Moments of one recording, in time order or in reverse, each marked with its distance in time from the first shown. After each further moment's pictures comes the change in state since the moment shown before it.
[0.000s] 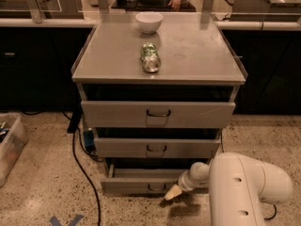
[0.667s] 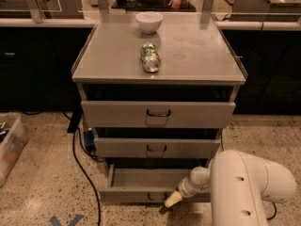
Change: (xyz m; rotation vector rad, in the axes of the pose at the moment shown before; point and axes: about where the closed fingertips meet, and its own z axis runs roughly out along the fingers) arm 0.021 0.030 -0.005 -0.038 0.039 0.021
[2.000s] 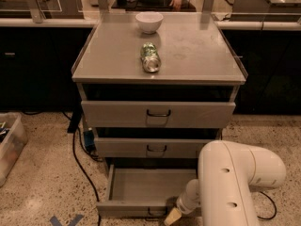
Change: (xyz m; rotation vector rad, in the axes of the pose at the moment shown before) arm 0.049 0.066 0.000 -0.029 0.128 -0.020
